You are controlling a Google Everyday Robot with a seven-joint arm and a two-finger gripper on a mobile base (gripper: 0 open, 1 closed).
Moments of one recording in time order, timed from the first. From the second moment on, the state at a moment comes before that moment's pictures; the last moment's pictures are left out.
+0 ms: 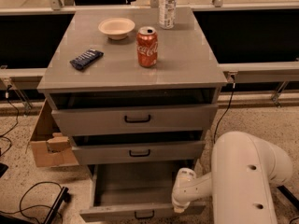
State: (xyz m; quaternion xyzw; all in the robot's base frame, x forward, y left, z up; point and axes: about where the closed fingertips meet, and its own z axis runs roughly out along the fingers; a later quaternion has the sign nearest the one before) arm 0.476 -0.147 0.184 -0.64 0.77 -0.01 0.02
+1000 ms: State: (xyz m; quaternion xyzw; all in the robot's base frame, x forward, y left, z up) arm 0.463 -0.151 0.183 -0.64 0.77 -0.01 0.02
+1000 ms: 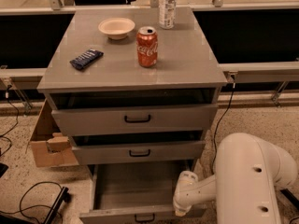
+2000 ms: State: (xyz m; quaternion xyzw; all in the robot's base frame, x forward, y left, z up) arm 0.463 -0.151 0.183 -0.64 0.77 -0.01 0.02
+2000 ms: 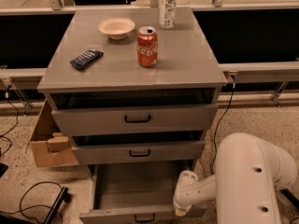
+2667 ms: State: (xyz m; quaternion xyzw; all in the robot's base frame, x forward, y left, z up) arm 0.462 -0.151 0.183 -0.64 0.77 -0.01 0.02
